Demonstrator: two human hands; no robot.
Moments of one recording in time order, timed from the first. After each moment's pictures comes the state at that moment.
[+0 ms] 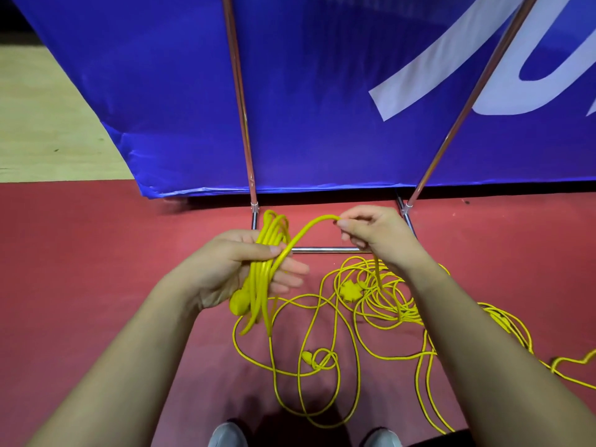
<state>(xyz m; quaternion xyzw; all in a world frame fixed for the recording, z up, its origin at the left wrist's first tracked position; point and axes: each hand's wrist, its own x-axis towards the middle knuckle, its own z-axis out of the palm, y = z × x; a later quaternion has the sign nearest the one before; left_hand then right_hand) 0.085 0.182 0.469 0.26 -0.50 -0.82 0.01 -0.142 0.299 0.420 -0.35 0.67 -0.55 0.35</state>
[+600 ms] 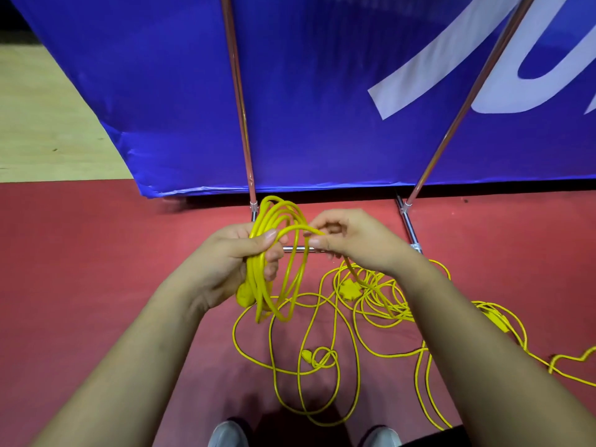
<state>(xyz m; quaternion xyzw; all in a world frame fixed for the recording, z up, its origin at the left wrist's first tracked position) 0.083 0.180 0.461 0.24 -0.51 -0.82 0.09 -0.111 0.291 0.445 -0.49 0.66 -0.41 0.38</state>
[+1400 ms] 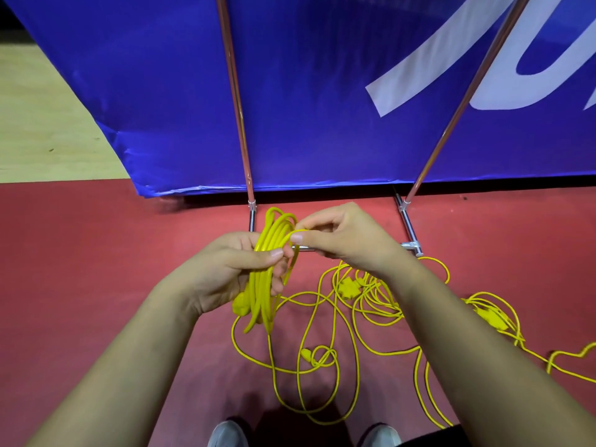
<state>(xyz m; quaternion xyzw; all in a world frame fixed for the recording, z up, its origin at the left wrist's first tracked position) 0.086 0.182 0.460 0.22 -0.52 -0.83 0.02 -0.091 0.290 0.462 -0.48 0.62 -0.48 0.39</state>
